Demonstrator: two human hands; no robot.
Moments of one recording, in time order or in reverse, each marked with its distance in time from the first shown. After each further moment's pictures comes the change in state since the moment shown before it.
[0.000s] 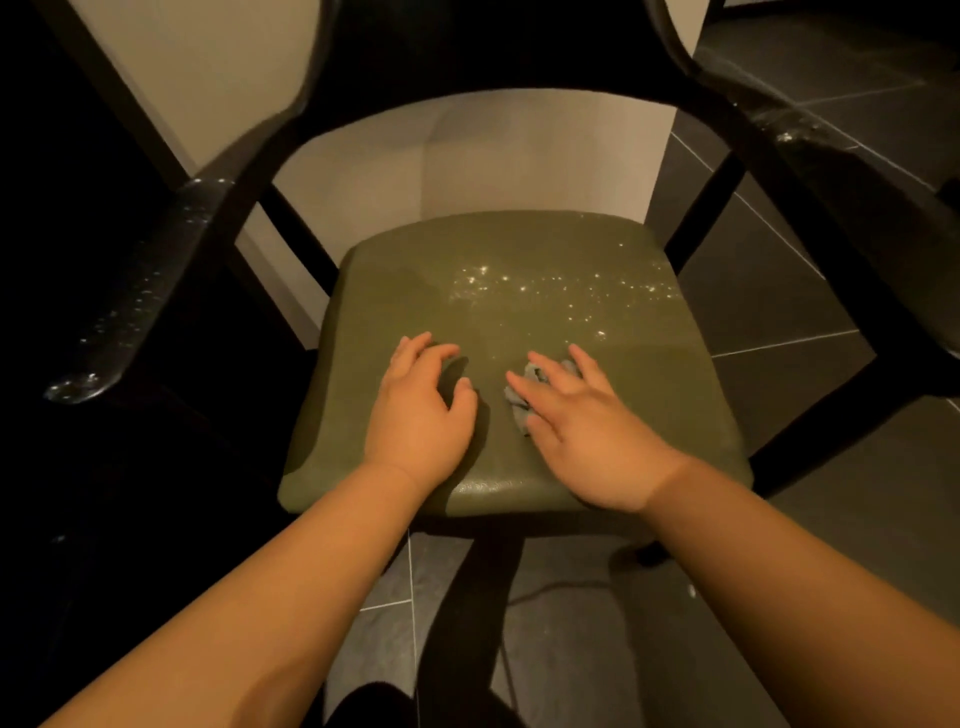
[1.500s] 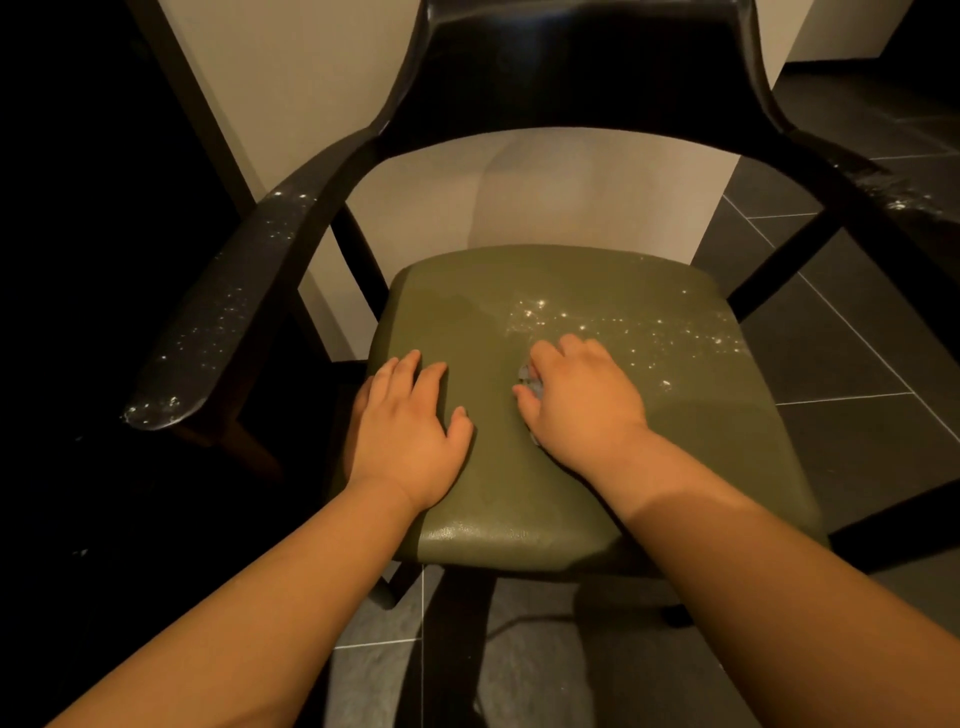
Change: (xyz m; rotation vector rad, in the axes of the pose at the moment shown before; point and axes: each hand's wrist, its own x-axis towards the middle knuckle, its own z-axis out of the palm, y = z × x) left_hand 0.030 -0.071 -0.019 0.362 -0.007 -0.016; right_hand 0.102 -0.038 0.006 -0.266 0.329 0.047
